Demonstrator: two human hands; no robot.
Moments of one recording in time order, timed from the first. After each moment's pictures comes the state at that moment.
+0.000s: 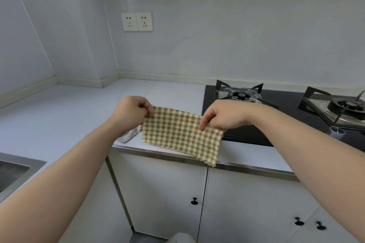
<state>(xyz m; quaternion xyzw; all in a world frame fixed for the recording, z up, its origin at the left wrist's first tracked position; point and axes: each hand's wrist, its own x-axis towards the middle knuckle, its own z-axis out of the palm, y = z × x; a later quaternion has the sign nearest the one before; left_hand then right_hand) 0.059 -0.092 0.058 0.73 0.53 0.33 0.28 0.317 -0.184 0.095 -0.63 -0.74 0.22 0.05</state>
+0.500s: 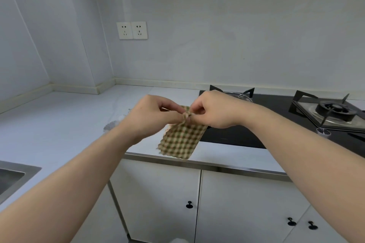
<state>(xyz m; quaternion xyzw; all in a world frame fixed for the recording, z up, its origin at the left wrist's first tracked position) 0.099 -0.174 0.103 0.77 0.38 0.32 0.41 0.295 -0.217 0.128 -0.60 -0.78 0.08 0.11</state>
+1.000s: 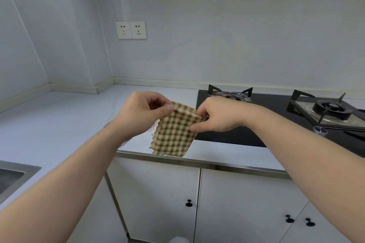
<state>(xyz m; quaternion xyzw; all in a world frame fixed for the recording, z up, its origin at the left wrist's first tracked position) 0.084 -0.162 0.096 0.77 0.37 0.39 0.35 0.300 -0.219 0.120 -0.64 -0.76 0.08 0.05</state>
